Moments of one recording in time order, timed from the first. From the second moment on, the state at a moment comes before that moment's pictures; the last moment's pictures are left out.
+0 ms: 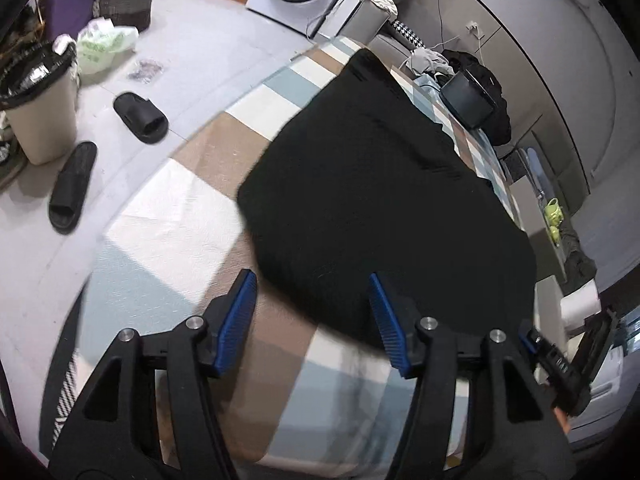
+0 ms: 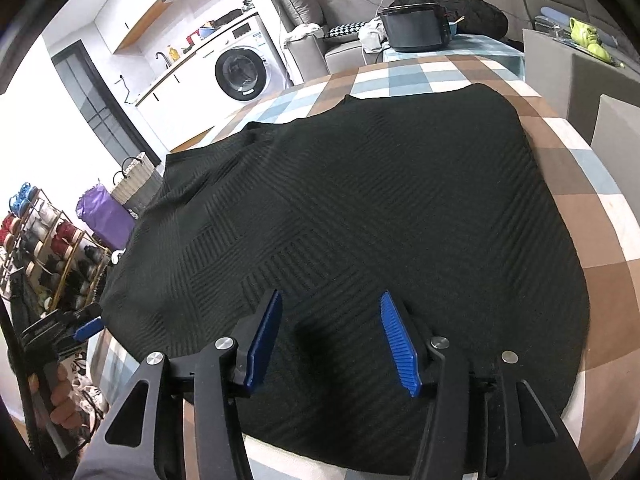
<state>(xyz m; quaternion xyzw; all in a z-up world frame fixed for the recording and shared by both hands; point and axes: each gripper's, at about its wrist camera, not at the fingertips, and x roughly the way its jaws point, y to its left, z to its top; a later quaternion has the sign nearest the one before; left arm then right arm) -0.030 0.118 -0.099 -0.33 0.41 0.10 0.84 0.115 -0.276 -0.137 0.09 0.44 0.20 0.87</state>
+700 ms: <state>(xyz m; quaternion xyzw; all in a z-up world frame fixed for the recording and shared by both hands) 0.027 0.085 -0.077 -0.23 0.33 0.16 0.90 0.107 -0.273 -0.141 0.08 0.43 0.21 0.88</state>
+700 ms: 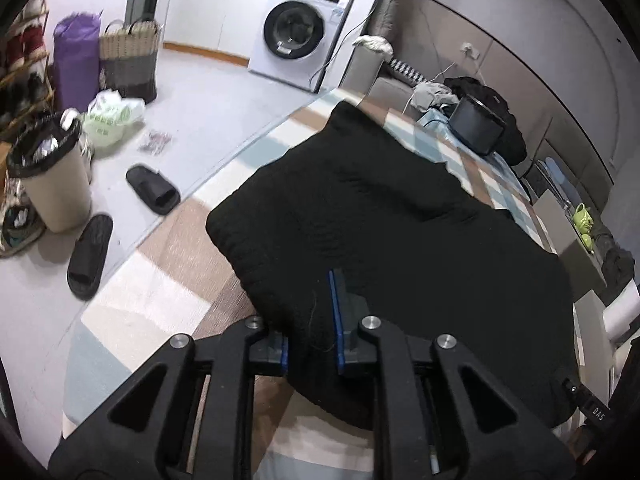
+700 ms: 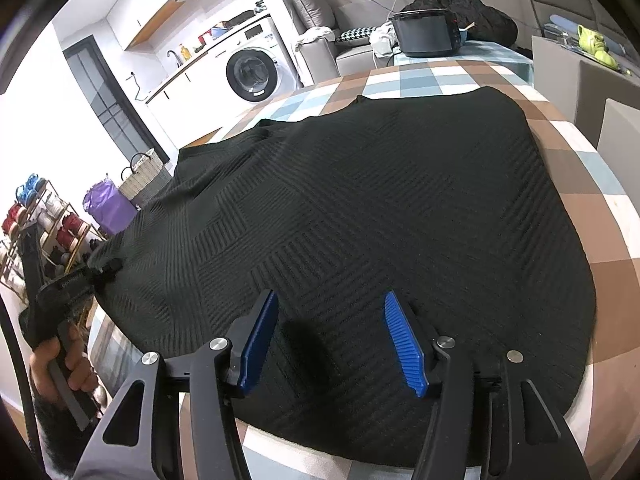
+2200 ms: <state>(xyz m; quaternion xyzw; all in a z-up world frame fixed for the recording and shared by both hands) 0.045 0.063 -0.050 -0.18 0.37 -0.05 0.91 0.125 -0.281 -0.118 0.28 0.42 0.35 0.79</state>
